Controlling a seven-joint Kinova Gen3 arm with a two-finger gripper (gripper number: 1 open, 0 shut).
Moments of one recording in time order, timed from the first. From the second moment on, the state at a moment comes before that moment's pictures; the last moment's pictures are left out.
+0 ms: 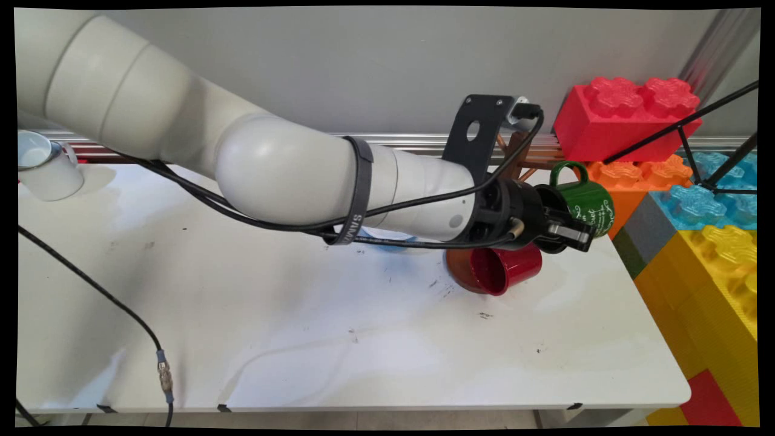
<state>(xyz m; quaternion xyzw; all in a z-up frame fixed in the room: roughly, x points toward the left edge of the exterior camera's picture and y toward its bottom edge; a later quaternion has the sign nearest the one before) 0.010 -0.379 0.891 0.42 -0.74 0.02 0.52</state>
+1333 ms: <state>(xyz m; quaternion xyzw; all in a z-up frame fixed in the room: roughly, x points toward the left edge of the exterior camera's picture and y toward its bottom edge) 0.058 -0.376 0.965 0.37 -0.85 0.01 0.37</state>
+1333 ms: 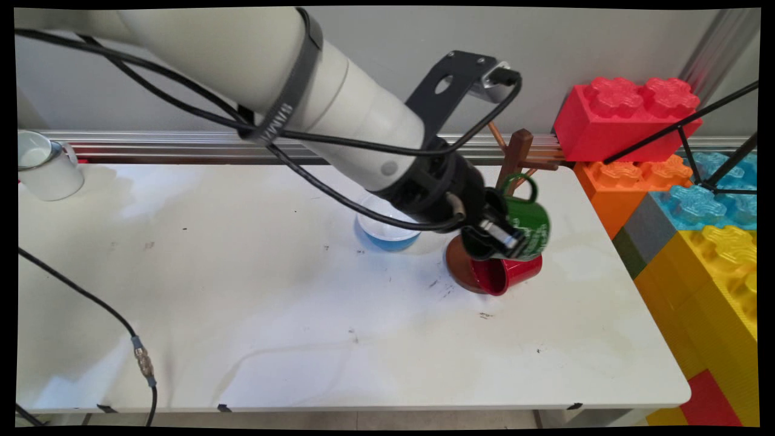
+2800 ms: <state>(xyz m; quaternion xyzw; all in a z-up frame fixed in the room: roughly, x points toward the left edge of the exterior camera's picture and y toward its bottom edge) 0.082 -0.406 0.905 0.31 -0.94 0.05 0.11</state>
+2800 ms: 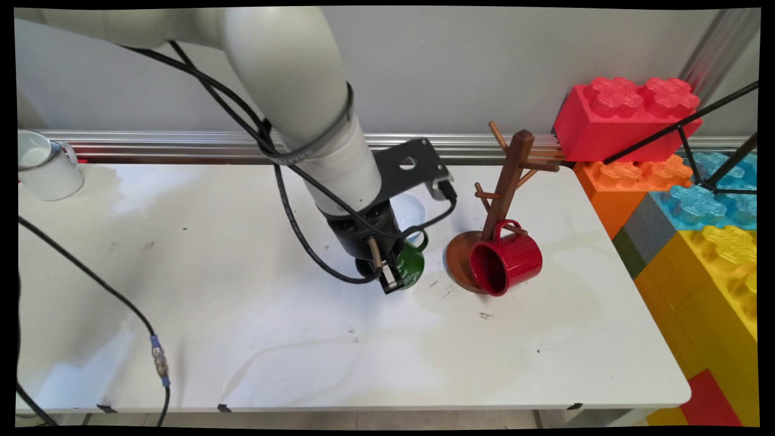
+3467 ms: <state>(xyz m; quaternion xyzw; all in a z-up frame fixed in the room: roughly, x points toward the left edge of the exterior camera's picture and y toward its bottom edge) 0.064 -0.425 0.861 0.31 -0.95 0.05 0.02</state>
